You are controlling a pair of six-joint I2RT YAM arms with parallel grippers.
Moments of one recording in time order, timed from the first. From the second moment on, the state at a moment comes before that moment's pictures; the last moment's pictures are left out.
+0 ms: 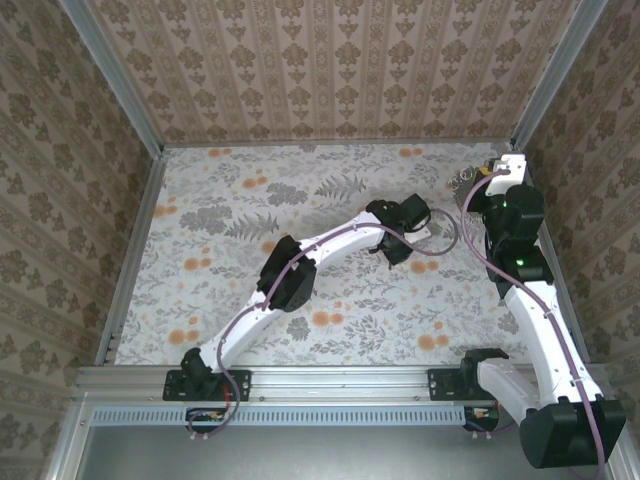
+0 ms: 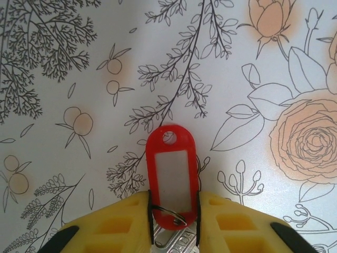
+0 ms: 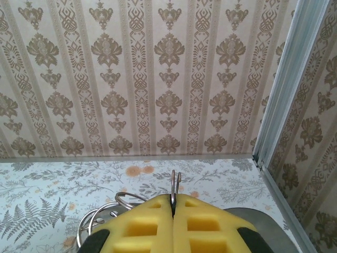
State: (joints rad) left arm -1.02 2.60 2.40 -1.02 -0.02 0.16; right arm -0.01 0.93 0.84 -0.01 0.12 -0.02
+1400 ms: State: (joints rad) left arm -0.73 1.96 1.36 -0.77 0.25 0.44; right arm 0.19 0.86 0.68 -0.22 -0.14 -0.18
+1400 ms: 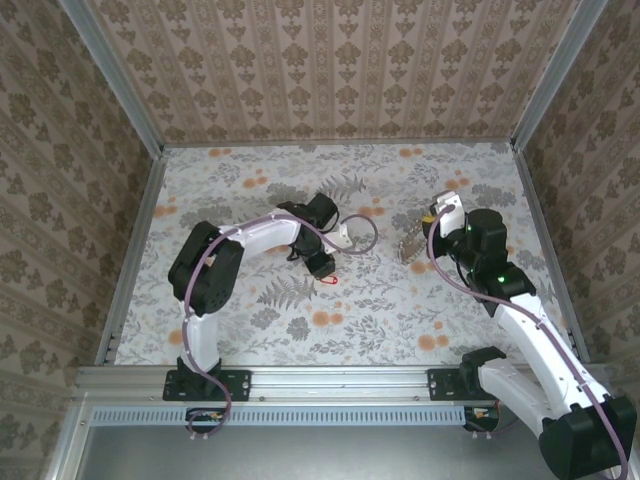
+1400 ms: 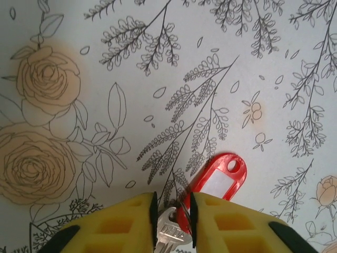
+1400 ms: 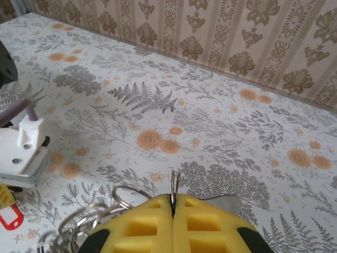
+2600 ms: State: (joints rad) left arm -0.75 1.94 1.34 -0.80 0.20 0.17; right arm 0.19 0.82 0.69 -0.31 -0.14 -0.28
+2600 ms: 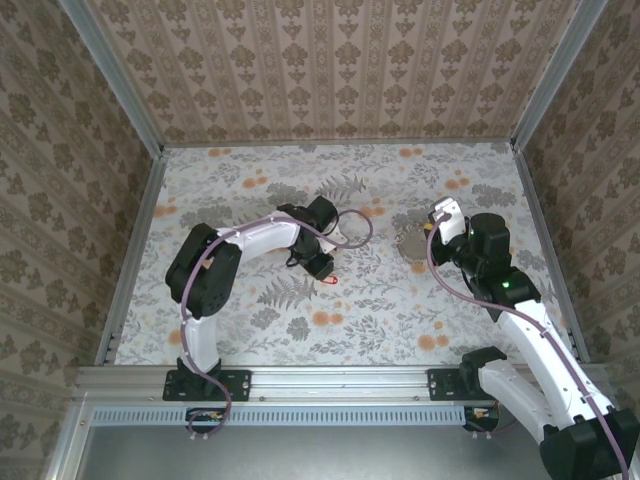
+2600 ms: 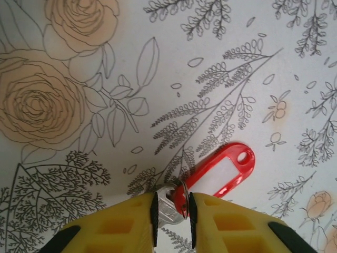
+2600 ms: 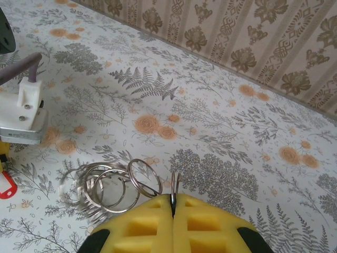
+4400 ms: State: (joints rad) left arm -0.67 1.47 1.24 -0.74 0.63 0.89; right arm 0.39 0.91 0.78 -0.50 -0.64 -0.63
